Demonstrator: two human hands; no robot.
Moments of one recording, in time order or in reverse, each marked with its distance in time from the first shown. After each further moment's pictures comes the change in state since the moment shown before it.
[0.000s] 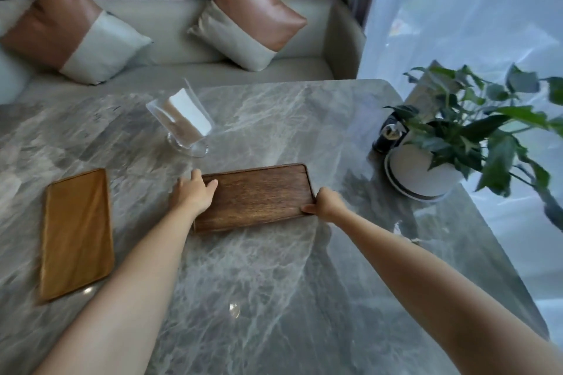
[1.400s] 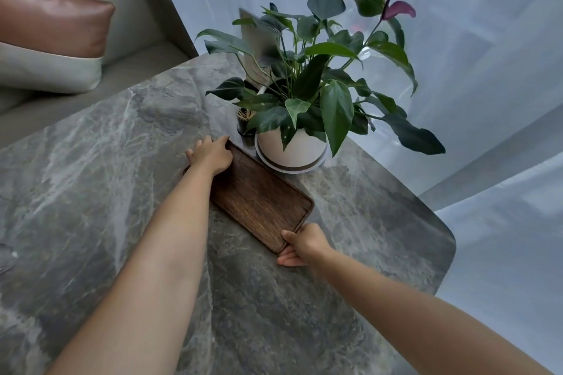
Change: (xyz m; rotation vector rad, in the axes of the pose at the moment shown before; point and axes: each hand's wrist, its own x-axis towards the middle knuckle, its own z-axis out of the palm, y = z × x) left_hand 0.004 0.309 0.136 0.467 -0.218 0.661; right_hand -0.027 0.157 0.001 1.223 0.061 0.552
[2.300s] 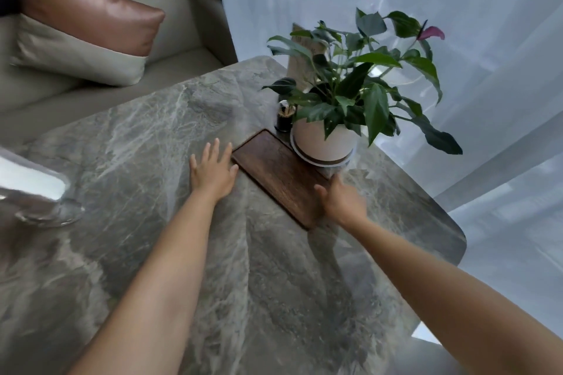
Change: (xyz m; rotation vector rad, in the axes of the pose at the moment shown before) left_hand -0.079 -0.090 0.013 0.101 0.164 0.054; right_hand -0.047 -0.040 0.002 -0.917 0.438 -0.484
